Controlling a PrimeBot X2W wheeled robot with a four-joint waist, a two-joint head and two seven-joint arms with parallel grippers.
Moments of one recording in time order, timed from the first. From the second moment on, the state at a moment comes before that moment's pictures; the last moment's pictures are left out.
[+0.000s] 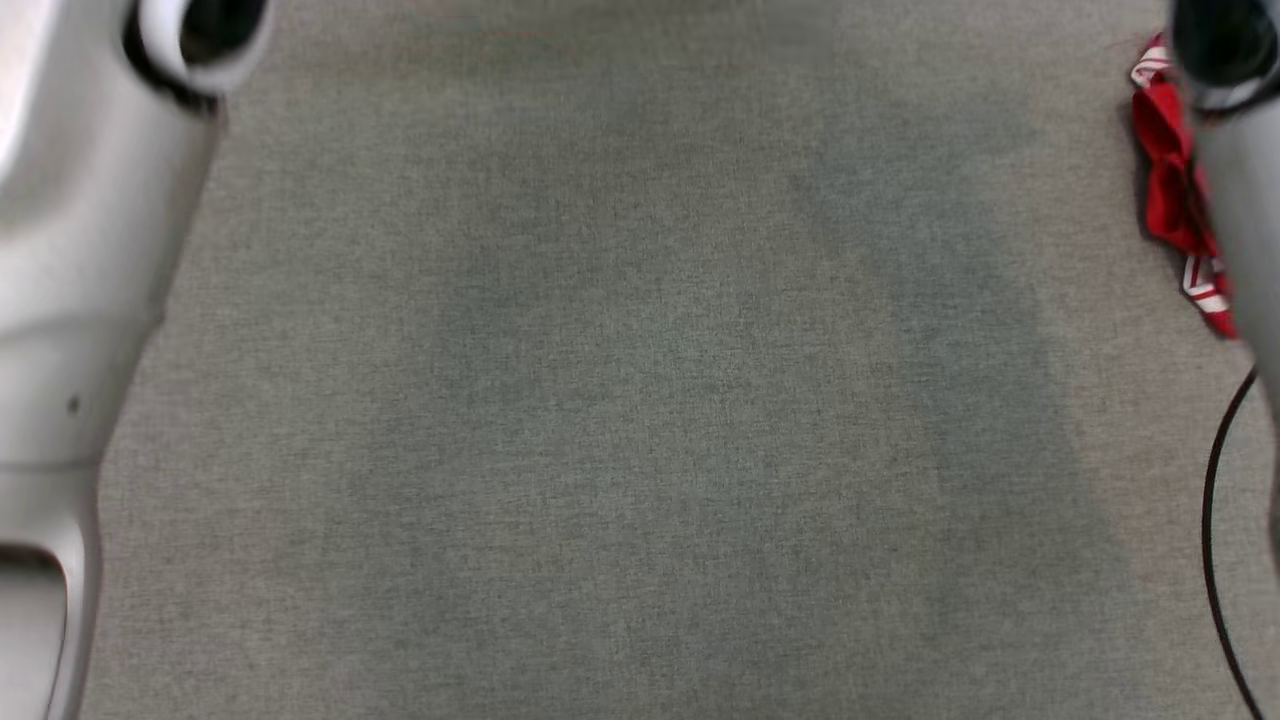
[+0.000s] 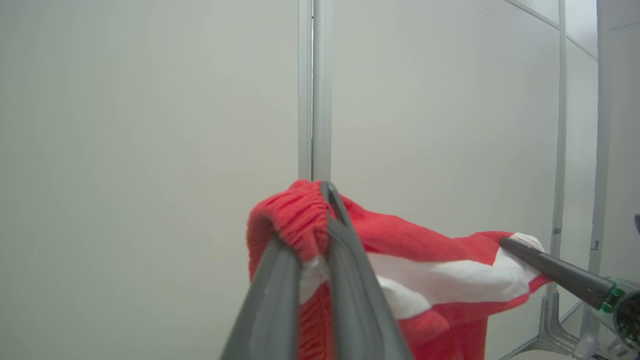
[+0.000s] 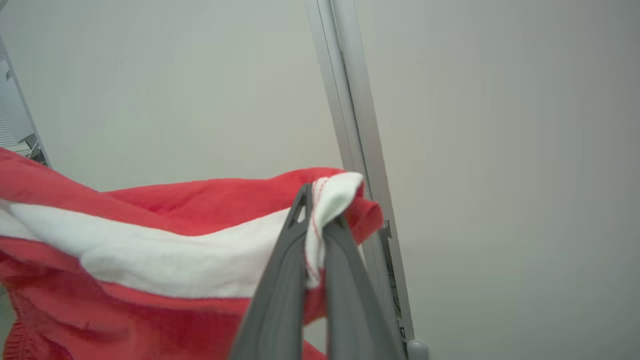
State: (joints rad) left arm -1.32 0.32 -0.58 0.46 -0.72 -0.13 -0.23; right arm -1.27 -0.26 0.29 0.63 0.67 0.13 -0.17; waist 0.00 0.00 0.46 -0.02
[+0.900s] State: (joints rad) left arm -0.78 0.27 -0.49 0.34 -0.64 -0.13 -0.26; right arm -0.92 -0.28 0.46 0.65 0.80 0.13 -0.26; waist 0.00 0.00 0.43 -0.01
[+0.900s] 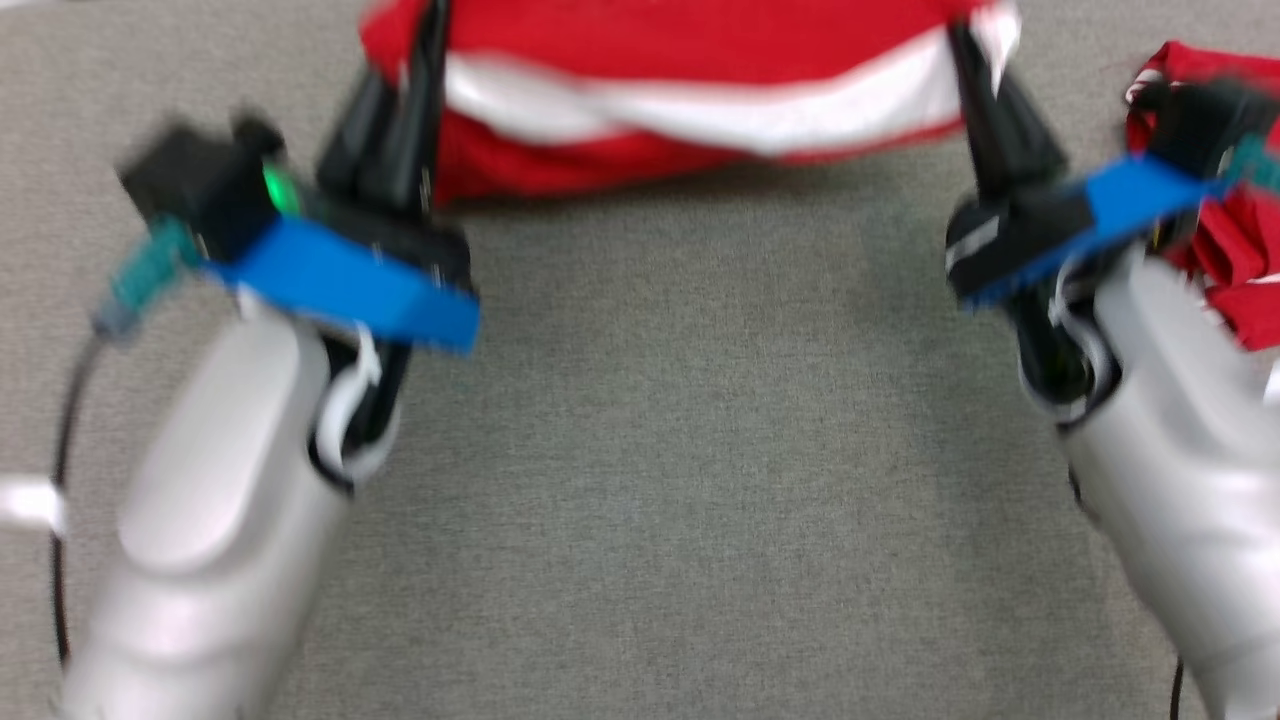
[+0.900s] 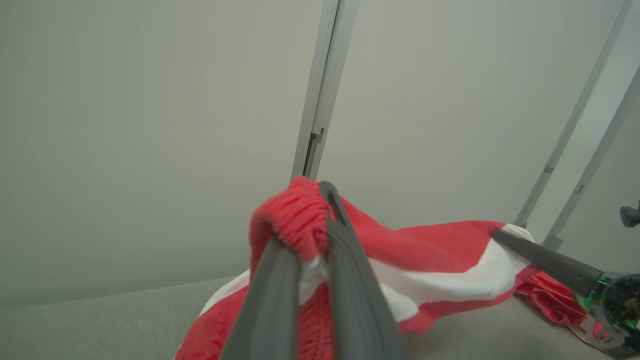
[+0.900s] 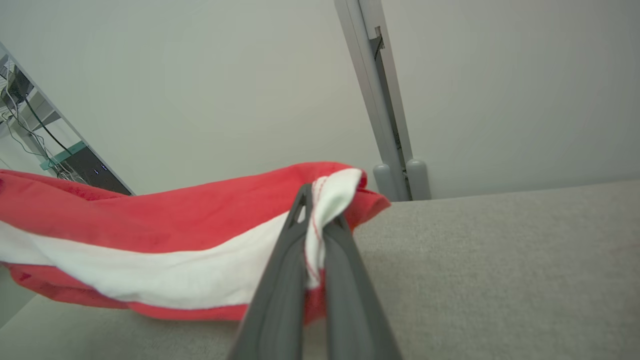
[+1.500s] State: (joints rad) left arm -0.08 0.25 -0.49 0.13 -0.52 -0.13 -0.26; right arm -0.20 -0.34 0.39 0.34 0.82 0.13 -0.26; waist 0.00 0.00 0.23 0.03
